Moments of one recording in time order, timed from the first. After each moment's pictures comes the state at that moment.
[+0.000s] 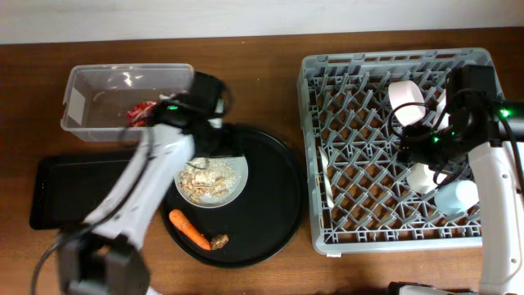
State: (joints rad) left arm -0.38 1.73 1.44 -1.01 0.06 -0.38; right arm -0.13 1.45 1.55 -1.48 0.00 0.20
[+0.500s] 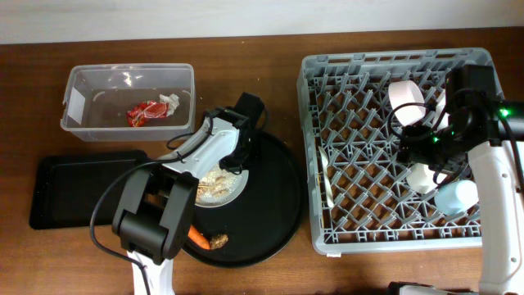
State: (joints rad) left arm -0.47 2.07 1.44 -0.86 0.08 -0.54; right arm -0.13 1.45 1.55 -1.48 0.00 0.19
